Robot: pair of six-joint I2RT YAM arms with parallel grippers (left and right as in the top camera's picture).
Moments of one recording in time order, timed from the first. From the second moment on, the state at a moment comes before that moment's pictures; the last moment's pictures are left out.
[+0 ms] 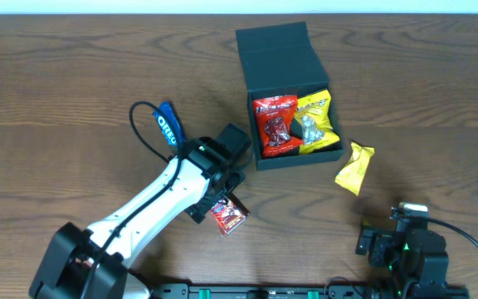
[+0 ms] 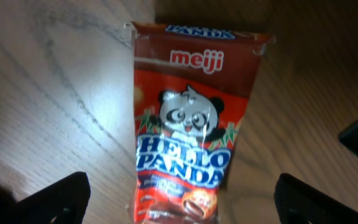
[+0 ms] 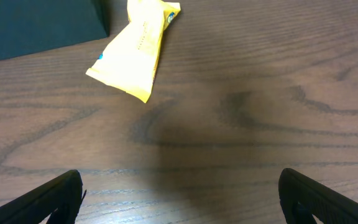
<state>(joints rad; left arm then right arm) -0.65 1.56 1.04 -1.01 -0.02 -1.43 0.03 0.11 0.36 -1.03 0.10 0.12</state>
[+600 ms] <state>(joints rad) -0.64 1.58 0.93 -0.84 -0.08 -1.35 0.03 0.11 0.36 -1.03 0.10 0.12</state>
